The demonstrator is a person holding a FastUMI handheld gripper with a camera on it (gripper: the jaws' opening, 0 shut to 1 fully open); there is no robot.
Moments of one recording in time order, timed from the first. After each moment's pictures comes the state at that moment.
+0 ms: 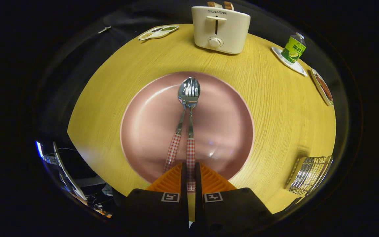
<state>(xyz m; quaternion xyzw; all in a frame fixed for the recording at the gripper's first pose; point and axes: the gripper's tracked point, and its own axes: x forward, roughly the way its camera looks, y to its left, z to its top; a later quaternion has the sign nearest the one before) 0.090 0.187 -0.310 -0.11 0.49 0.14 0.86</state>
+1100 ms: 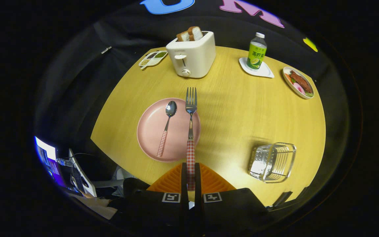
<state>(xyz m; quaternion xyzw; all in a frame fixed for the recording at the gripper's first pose) 0.032 0.082 -0.174 -0.05 0.45 0.16 0.88</state>
